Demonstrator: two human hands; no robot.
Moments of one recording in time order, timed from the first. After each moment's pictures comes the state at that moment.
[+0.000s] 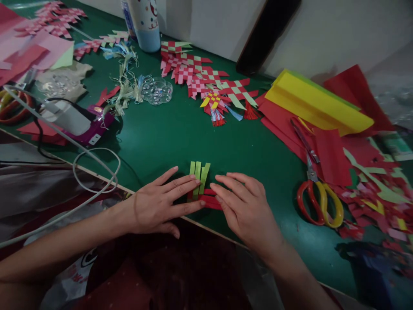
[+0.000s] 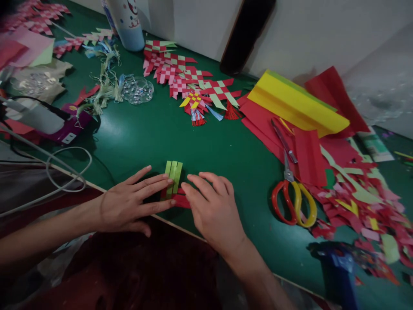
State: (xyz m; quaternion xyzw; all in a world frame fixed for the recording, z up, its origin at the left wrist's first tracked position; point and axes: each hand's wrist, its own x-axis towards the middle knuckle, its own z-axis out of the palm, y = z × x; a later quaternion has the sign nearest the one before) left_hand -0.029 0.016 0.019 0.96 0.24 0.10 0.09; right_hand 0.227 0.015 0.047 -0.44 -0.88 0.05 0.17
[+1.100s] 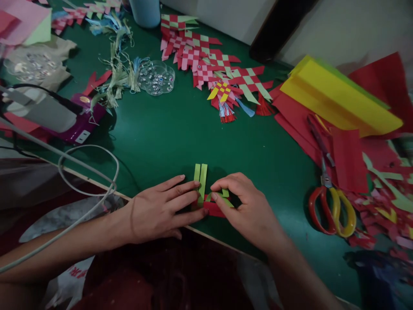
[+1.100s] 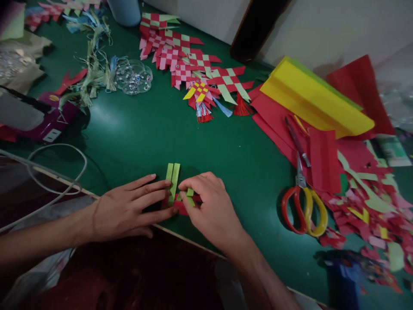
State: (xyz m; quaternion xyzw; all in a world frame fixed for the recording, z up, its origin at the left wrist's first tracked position) left_hand -0.029 0.021 0.012 0.96 0.24 0.10 0.12; right_hand 0.206 0.042 0.048 -0.51 -0.79 0.29 0.17
